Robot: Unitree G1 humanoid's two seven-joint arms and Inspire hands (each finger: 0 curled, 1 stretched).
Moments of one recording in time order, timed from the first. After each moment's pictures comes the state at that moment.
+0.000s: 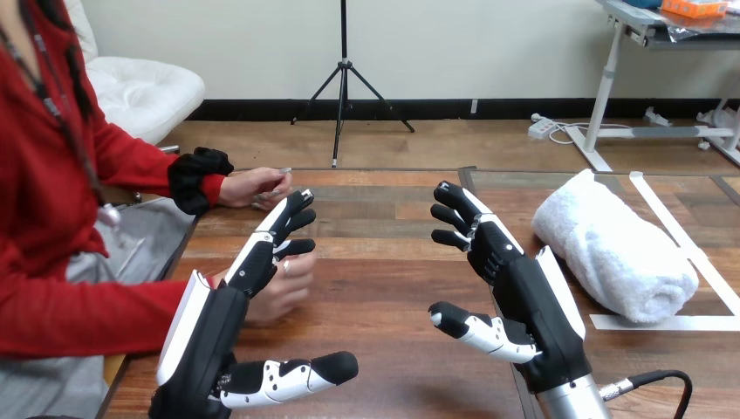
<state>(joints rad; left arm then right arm) 0.11 0.20 -0.03 0.44 0.11 -1.14 -0.11 -0.16 -0.09 -0.01 0.84 0.03 -1.13 0.30</state>
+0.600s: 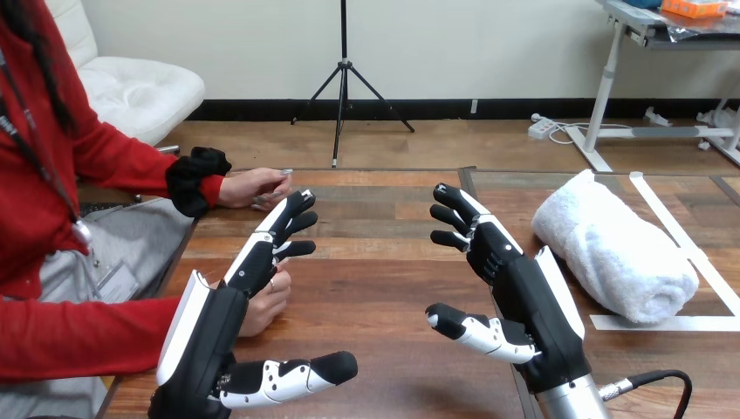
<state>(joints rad) 0.11 0.20 -0.02 0.44 0.11 -1.14 -0.11 -0.16 -0.09 -0.01 0.84 0.03 -1.13 0.30</state>
